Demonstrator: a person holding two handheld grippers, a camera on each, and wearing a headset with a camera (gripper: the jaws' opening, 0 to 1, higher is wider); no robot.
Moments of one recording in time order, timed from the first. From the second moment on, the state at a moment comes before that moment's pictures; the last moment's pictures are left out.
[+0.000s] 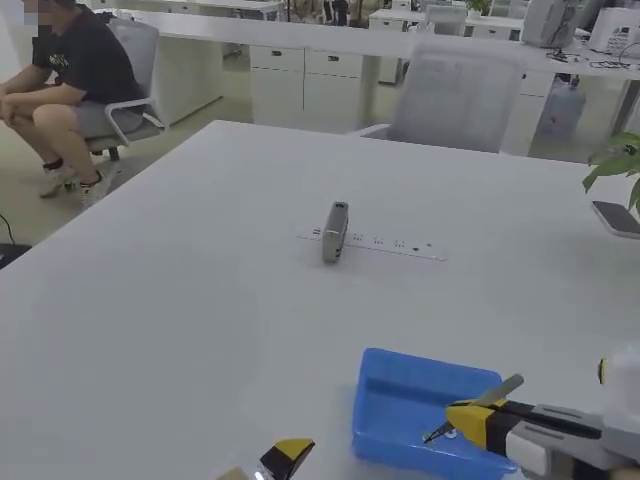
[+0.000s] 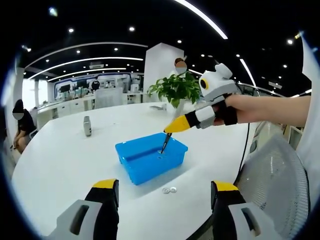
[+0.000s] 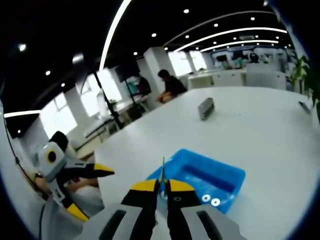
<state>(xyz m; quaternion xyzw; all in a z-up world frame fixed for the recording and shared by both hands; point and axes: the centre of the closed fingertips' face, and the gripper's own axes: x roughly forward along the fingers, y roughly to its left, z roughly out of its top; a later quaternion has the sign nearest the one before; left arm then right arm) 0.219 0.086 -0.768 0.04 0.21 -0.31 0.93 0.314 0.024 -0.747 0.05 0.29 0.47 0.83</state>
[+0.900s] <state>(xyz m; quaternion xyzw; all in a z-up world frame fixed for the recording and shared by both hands) 0.219 0.085 -0.765 0.03 0.20 -0.31 0.93 0.352 0.024 -0.797 -0.05 0.32 0.46 0.82</state>
